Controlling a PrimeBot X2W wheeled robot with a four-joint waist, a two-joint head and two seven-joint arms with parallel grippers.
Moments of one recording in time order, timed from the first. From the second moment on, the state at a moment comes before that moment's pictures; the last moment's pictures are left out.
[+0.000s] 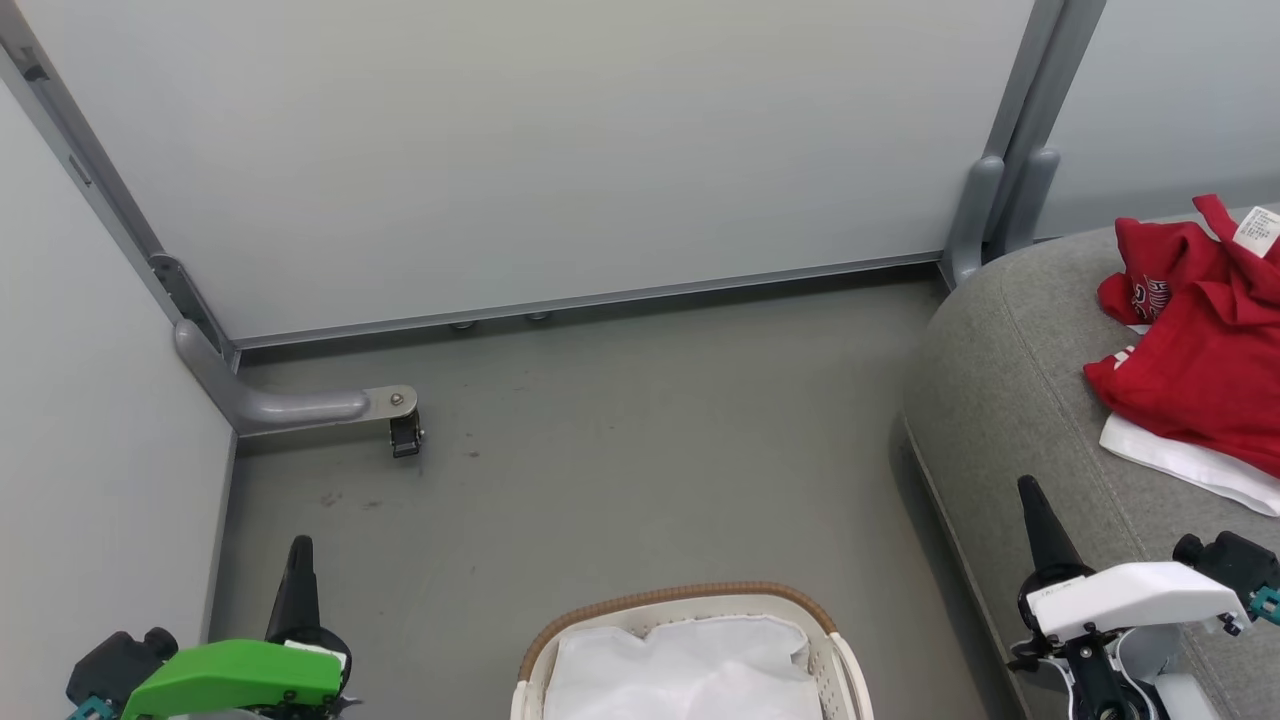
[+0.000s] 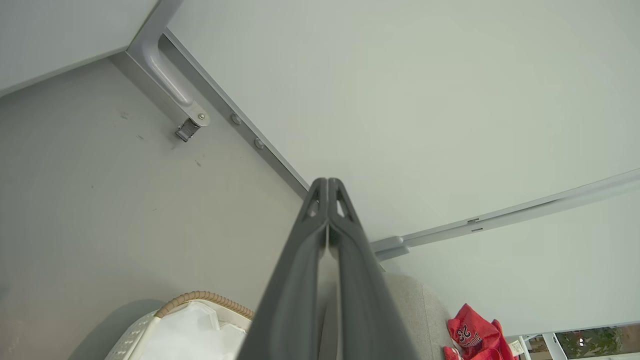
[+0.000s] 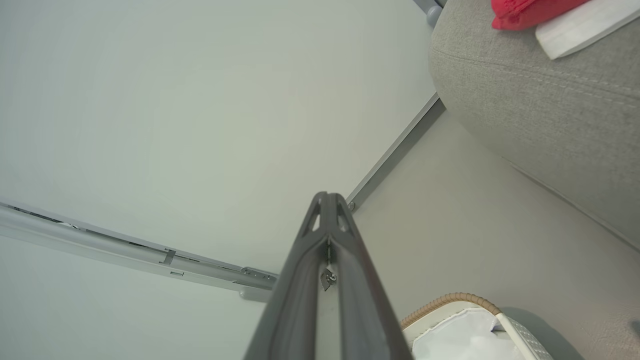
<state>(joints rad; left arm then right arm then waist) -0.01 0.05 0.02 0.26 -1.10 -0.09 -0.04 -0.10 -0.04 -0.05 0.31 1.05 0.13 -0.03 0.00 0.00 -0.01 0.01</state>
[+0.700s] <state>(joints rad) -0.04 0.05 0.05 0.25 -1.29 -0.10 0.02 -0.10 -0.04 -0.07 0.28 1.25 0.13 0.02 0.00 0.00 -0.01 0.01</state>
